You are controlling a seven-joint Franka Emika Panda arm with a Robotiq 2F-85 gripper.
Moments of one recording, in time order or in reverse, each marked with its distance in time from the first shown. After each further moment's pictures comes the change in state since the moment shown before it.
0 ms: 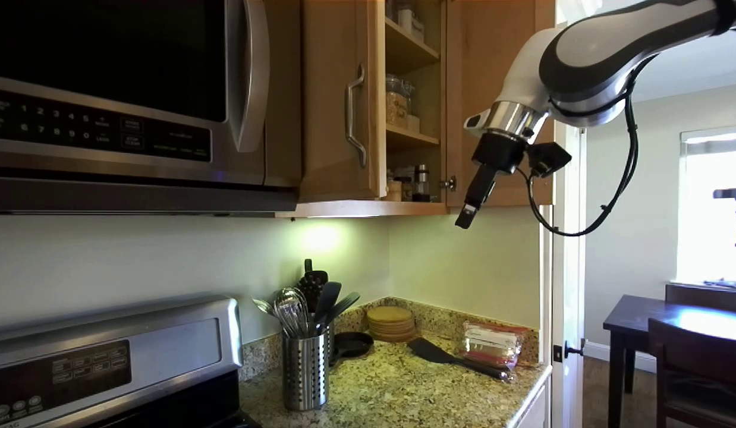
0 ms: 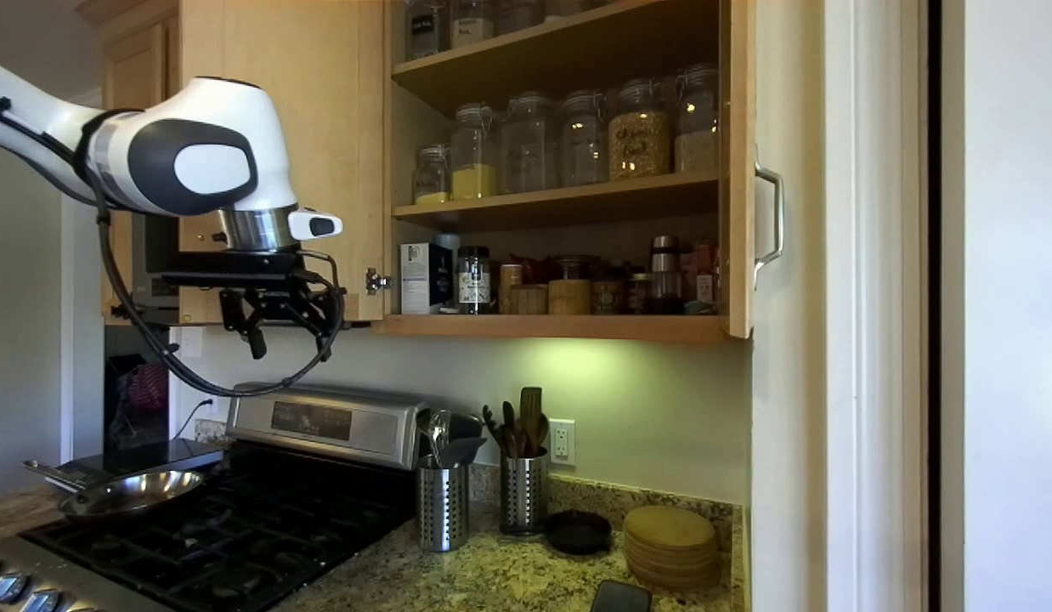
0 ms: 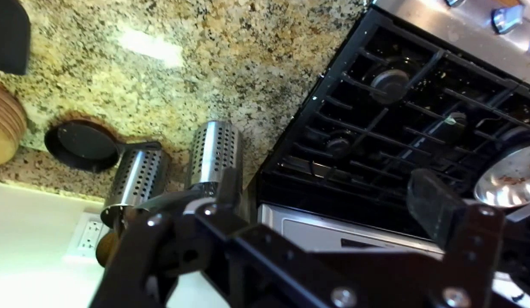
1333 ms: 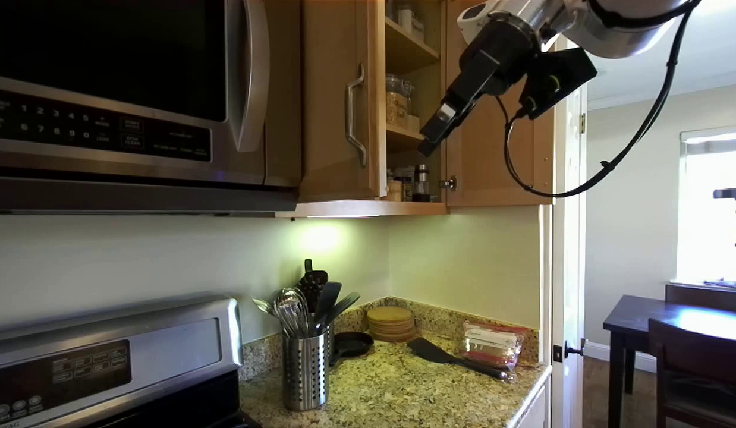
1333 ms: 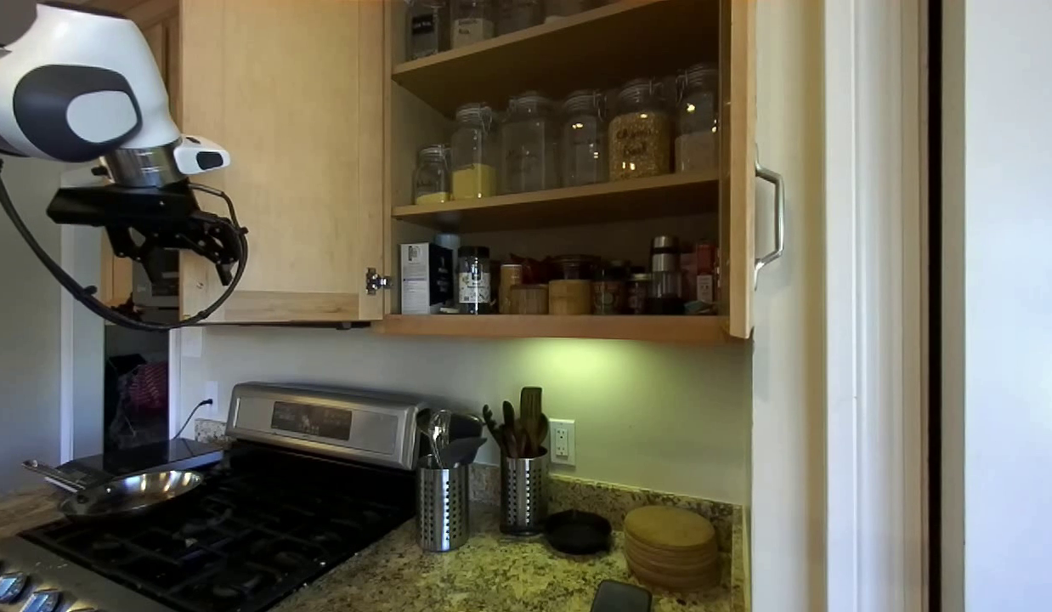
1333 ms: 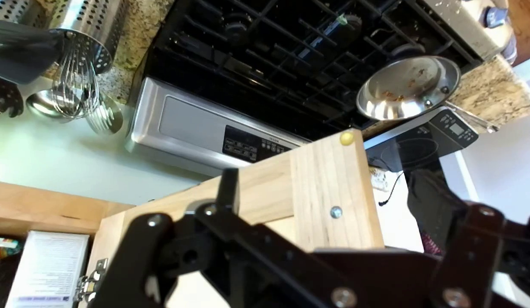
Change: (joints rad) arm 0.191 -0.051 0.153 0.113 0.108 0.114 0.085
